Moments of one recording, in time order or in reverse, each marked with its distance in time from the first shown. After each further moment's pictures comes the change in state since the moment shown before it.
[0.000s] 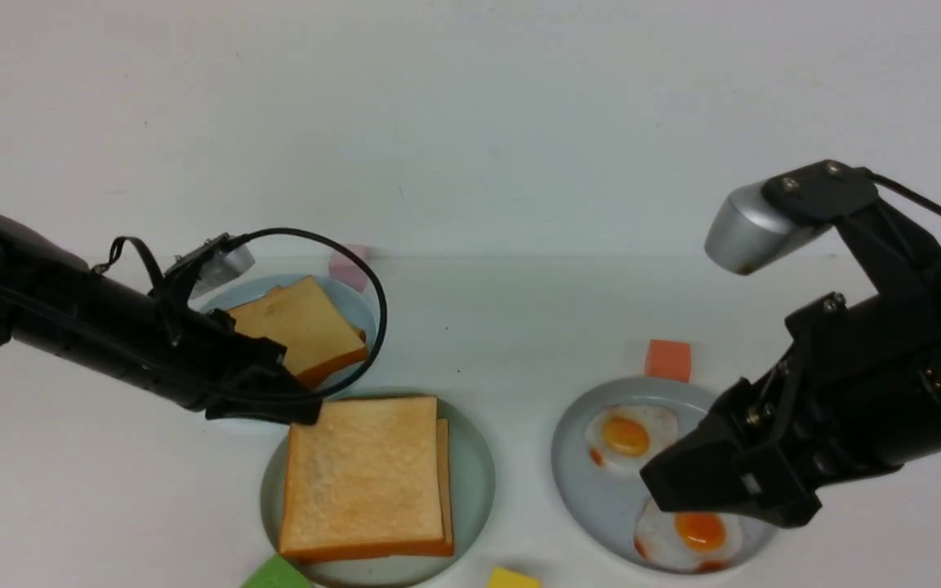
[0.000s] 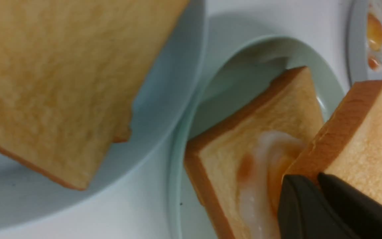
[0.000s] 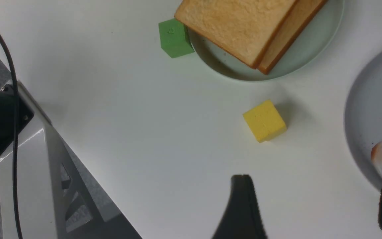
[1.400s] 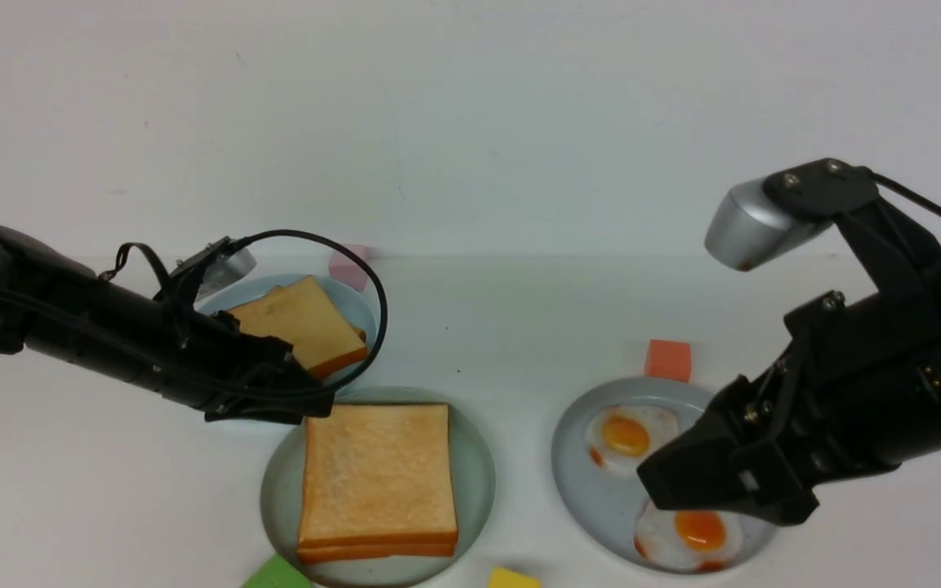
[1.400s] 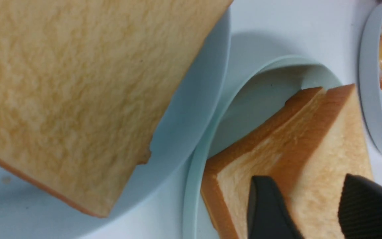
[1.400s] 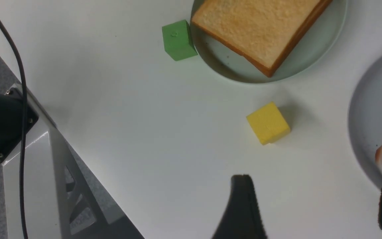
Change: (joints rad) right arm 0.000 0.000 0.000 0.011 -0.002 0.001; left arm 0.000 0.024 0.000 -0.044 -0.036 0.013
